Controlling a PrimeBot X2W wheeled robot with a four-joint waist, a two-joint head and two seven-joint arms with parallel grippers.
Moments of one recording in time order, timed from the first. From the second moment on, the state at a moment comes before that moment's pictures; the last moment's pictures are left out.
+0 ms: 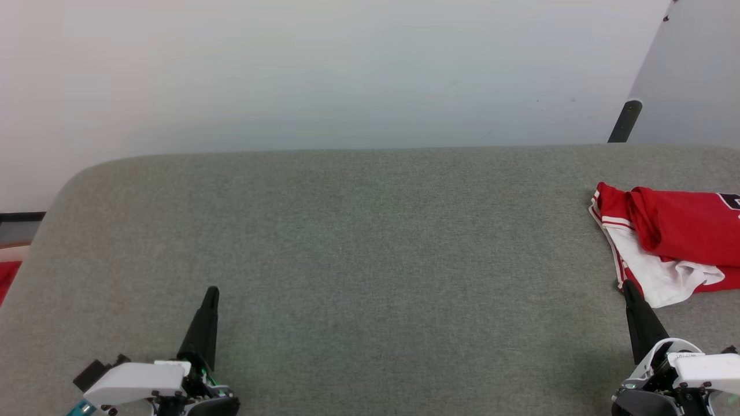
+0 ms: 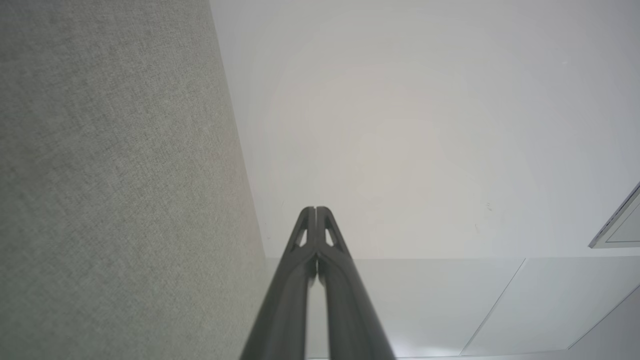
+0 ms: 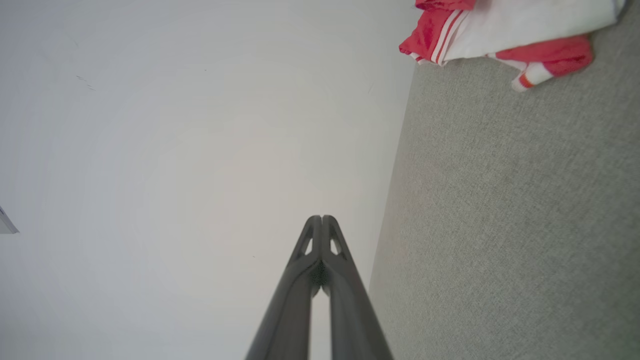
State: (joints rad) left arm -0.11 0.05 0.11 0.25 -1.61 -0.13 0.12; right arm -0.11 -0.05 -0.11 0.25 1.61 0.13 0.11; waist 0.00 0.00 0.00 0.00
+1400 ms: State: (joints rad) left arm -0.11 0.05 0.11 0.25 -1.61 -0.13 0.12; right arm -0.11 -0.05 -0.11 0.25 1.61 0.13 0.11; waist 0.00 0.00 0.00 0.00
